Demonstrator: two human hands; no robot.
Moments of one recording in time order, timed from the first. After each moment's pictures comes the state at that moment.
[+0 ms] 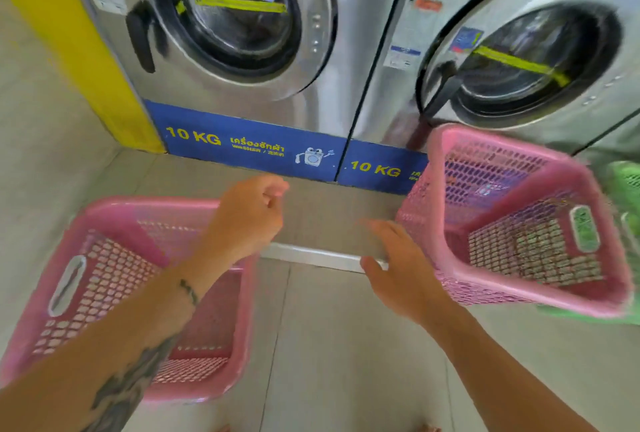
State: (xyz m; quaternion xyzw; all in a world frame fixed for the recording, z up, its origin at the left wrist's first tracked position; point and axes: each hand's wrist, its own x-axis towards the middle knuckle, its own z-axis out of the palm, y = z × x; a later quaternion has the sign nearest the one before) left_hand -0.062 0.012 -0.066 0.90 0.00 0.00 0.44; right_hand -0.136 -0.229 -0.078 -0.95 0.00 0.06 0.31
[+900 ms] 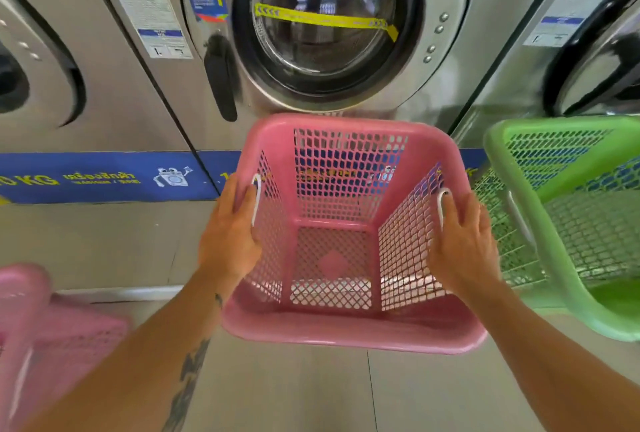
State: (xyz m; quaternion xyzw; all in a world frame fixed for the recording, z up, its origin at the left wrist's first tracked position) left_hand 0.021 -0.352 -0.186 0.98 -0.09 0.01 0.20; right_hand -0.068 -0.678 -0.156 -0.98 0.19 -0.02 0.08
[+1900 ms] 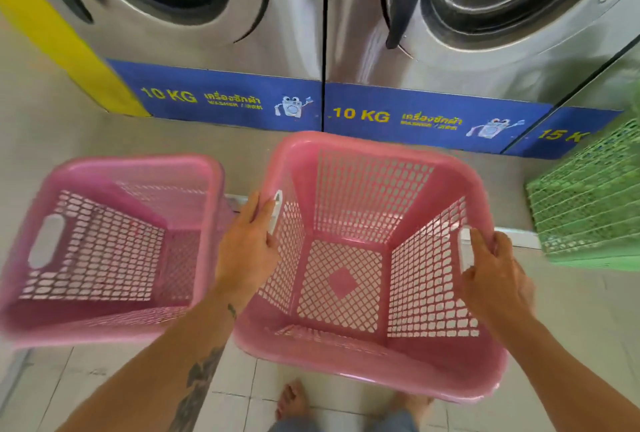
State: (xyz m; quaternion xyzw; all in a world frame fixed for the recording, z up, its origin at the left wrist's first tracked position) left_hand -0.164 -0.094 -0.166 0.99 -0.02 0.00 0.17; right_hand -0.221 -0.445 -0.171 -0.98 0.16 0.04 0.07
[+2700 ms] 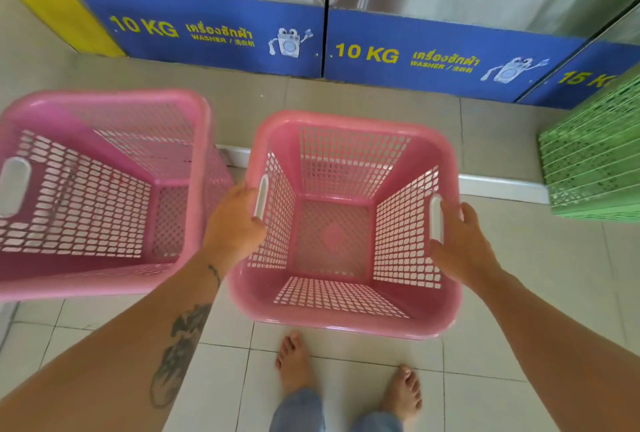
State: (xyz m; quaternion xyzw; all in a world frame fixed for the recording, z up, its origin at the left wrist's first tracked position) left_hand -0.190 -0.060 -0.254 0.95 0.07 -0.16 0.28; right_hand -0.237 -0.417 -0.250 -0.95 0.17 0.20 0.19
